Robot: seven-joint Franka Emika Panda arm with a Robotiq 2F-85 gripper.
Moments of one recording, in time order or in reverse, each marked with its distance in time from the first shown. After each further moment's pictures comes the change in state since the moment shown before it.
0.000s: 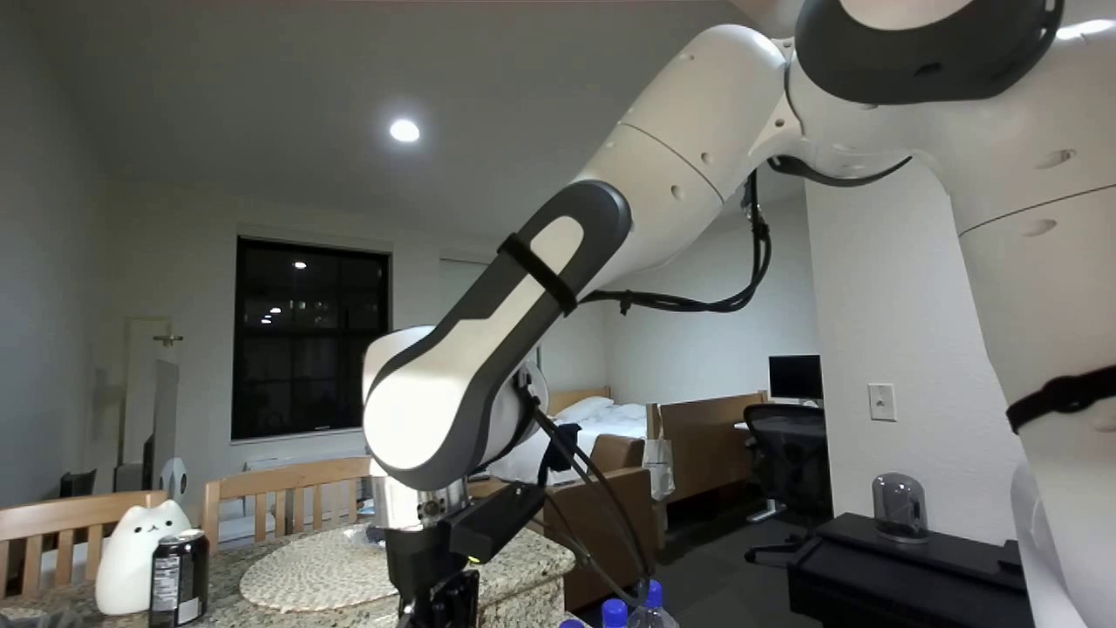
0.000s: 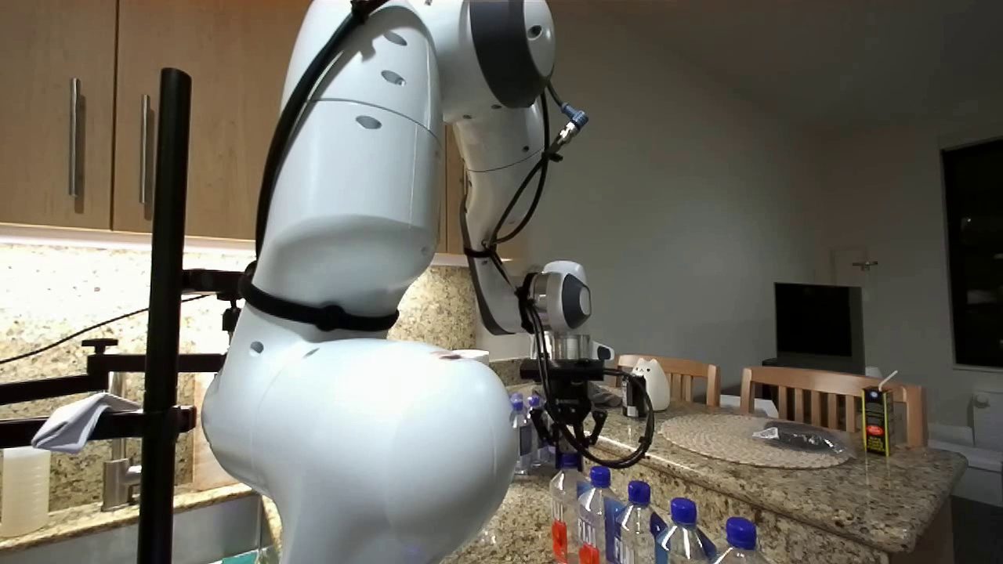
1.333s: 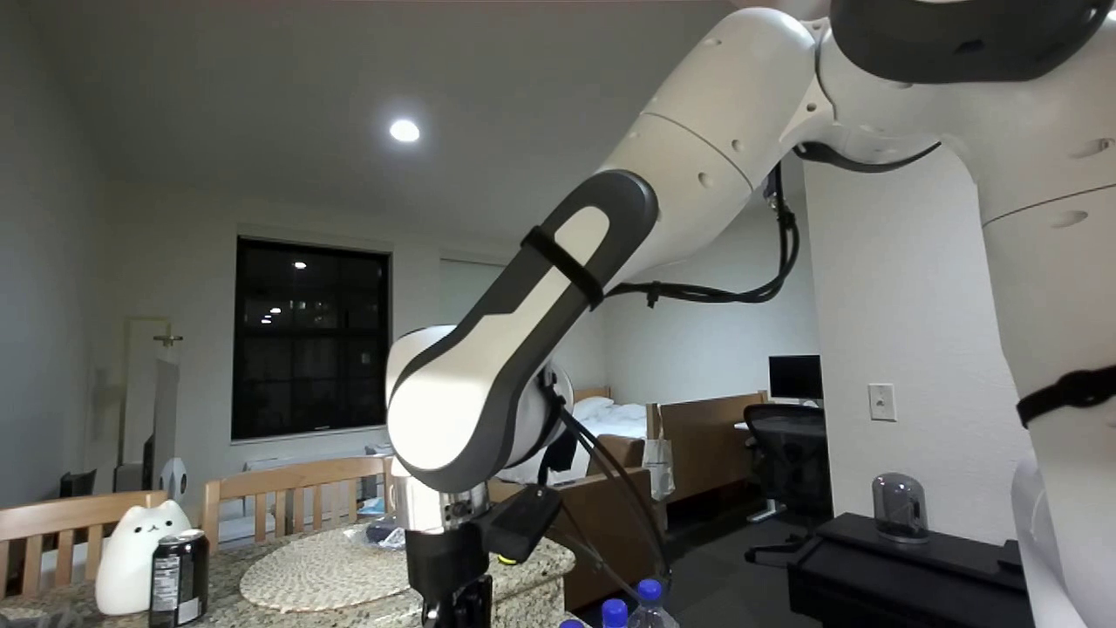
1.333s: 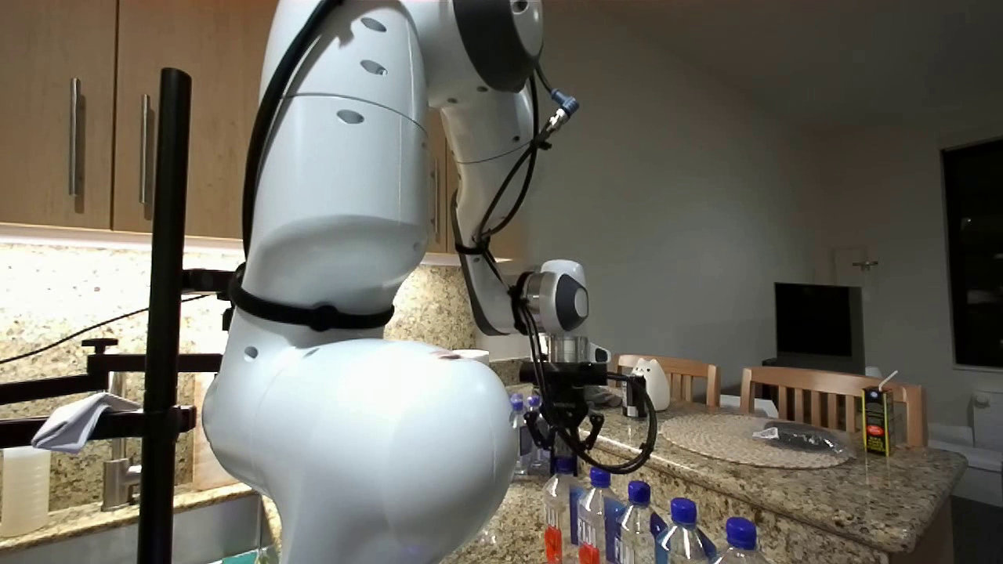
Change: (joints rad) arm -0.003 -0.065 -0.001 -0.089 0.046 0.038 -0.129
